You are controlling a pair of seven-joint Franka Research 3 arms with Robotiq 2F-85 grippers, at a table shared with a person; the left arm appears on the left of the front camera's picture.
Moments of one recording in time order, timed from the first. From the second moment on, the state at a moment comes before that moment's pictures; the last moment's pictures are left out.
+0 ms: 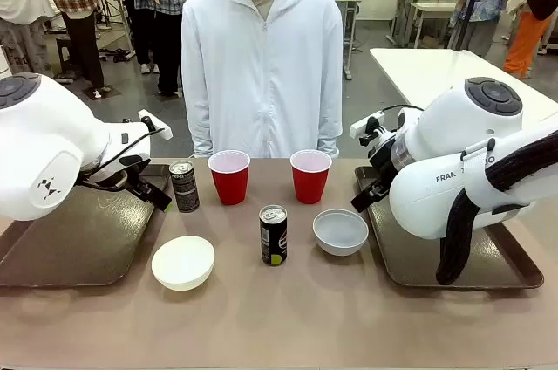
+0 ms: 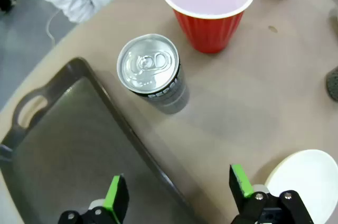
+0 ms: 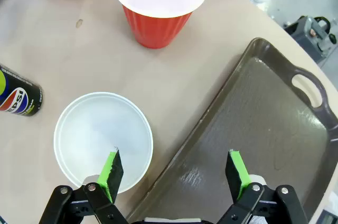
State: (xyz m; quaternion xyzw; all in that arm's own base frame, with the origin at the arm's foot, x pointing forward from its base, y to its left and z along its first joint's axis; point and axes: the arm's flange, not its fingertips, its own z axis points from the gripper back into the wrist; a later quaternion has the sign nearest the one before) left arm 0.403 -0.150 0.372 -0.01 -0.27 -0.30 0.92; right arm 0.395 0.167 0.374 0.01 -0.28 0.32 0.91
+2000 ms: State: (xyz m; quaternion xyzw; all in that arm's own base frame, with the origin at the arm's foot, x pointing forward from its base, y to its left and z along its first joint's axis) left arm 0.367 -0.161 0.438 -0.01 -0.24 -0.33 0.91; right arm 0.361 0.160 0.435 0.03 -0.23 0.28 0.93
